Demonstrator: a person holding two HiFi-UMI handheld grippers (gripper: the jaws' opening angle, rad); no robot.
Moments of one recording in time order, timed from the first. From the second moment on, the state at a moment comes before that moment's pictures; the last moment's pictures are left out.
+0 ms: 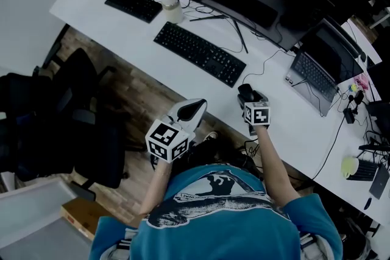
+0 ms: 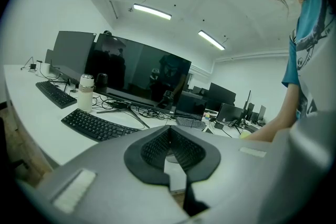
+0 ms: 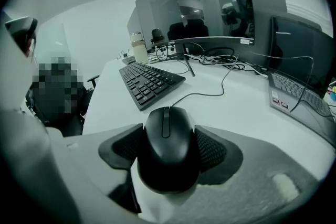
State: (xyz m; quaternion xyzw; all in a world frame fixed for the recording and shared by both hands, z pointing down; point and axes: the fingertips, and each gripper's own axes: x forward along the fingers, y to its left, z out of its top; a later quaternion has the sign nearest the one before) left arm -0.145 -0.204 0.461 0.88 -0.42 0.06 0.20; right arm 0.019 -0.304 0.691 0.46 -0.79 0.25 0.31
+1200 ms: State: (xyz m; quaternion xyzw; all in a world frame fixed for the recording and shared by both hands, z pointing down) left arm -0.082 -0.205 0.470 0.94 -0.26 0.08 0.21; right arm 0.034 -0.238 0.531 0.51 -0.82 0.21 0.12
